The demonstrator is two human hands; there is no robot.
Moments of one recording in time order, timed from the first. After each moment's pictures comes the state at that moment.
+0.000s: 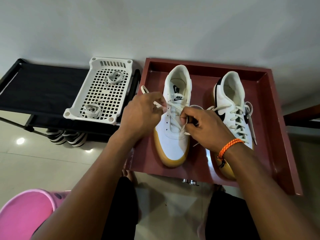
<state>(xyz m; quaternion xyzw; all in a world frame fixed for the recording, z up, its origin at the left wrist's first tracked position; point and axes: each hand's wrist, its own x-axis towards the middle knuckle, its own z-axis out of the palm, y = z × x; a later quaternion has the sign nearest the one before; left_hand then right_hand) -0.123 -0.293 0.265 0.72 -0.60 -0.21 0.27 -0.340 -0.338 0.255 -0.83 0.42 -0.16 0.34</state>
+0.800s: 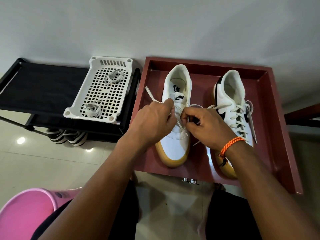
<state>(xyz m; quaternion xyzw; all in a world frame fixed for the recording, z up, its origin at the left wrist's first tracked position) -0.147 -0.289 0.254 0.67 -0.70 -0.16 0.18 -0.341 -0.340 0.254 -0.83 0.41 -0.16 0.34</state>
